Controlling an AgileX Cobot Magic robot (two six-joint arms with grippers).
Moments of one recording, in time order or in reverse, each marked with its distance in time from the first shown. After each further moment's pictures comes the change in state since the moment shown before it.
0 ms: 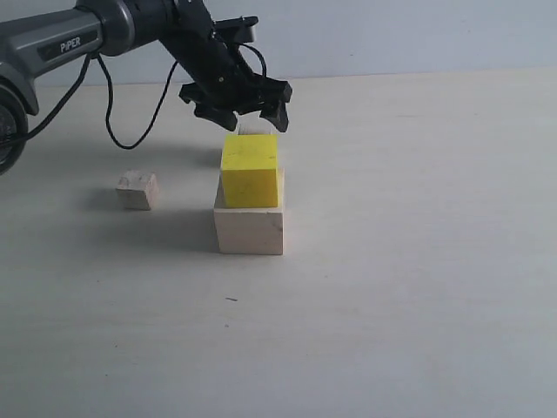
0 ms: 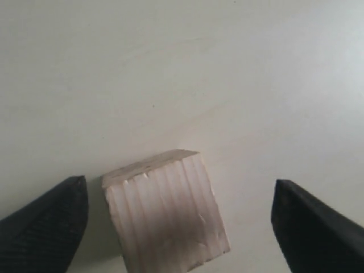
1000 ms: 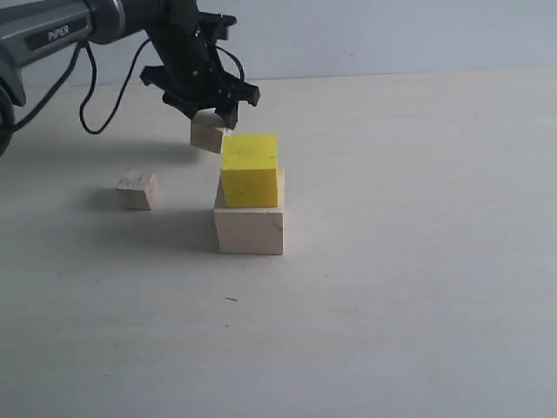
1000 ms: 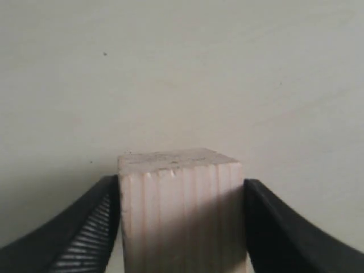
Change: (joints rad) left arm 0.008 -0.045 -0.001 0.323 0.083 -0.136; right arm 0.000 0.000 0.000 0.000 0.000 0.000
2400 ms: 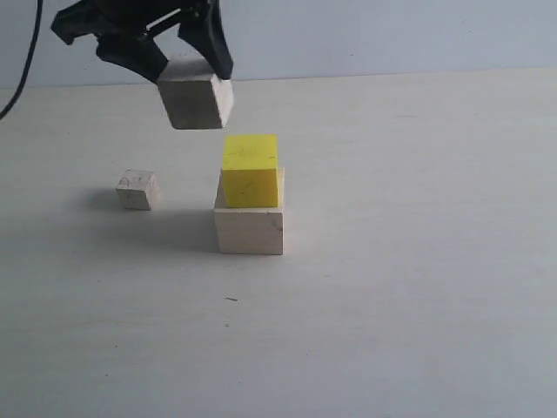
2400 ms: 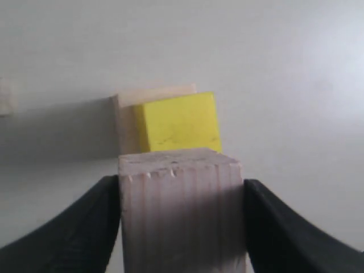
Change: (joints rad) left arm -0.091 -0.683 0.498 -0.247 0.175 -0.219; right arm 0.000 0.000 0.000 -0.060 -0.063 -0.162
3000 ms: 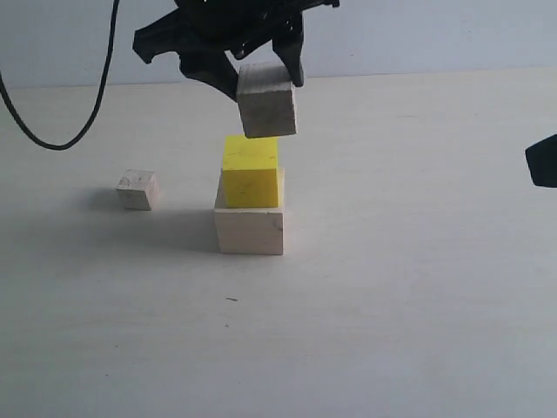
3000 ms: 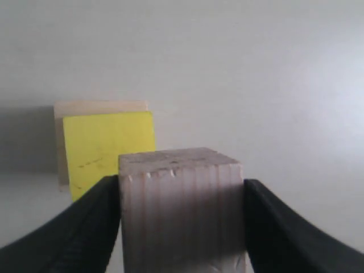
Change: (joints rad) left arm -0.181 0.108 -0.094 0.155 -0.079 -0.328; right arm 0.044 -0.013 0.000 0.354 0.017 -0.193
